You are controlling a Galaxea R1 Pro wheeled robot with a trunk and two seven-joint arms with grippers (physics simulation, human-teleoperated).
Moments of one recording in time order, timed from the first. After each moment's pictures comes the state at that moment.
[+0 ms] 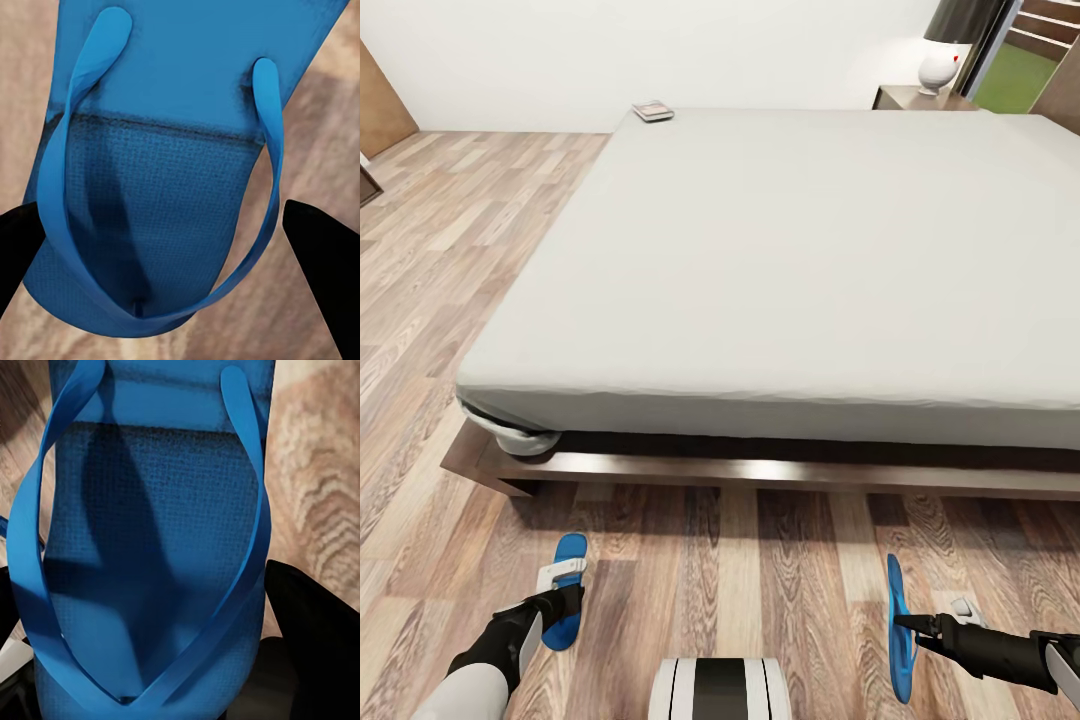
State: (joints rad) left arm -0.61 0.01 0.76 -0.43 -0.52 0.17 -0.20; right arm -0.48 -0.48 -0.06 -0.44 -0.33 0.68 1.04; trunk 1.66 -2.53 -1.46
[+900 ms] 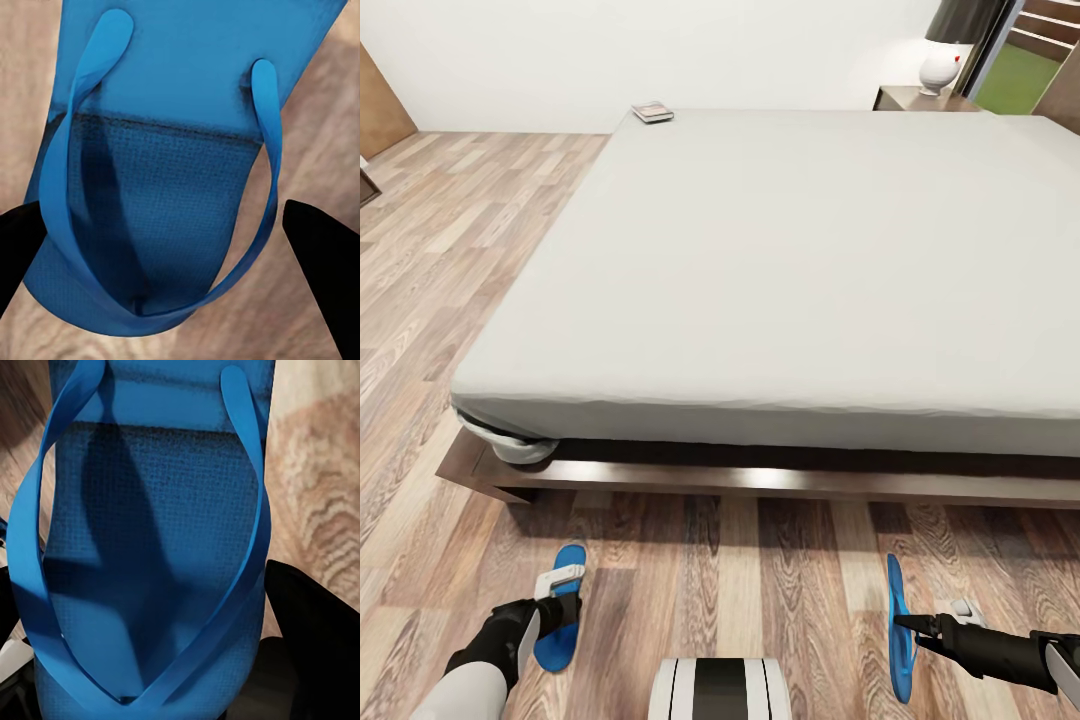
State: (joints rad) left arm -0.61 0.01 0.76 -0.45 -0.52 0.33 -0.19; right arm -0.48 -0.48 -0.06 -0.44 -0.33 0.68 1.04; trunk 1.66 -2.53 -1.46
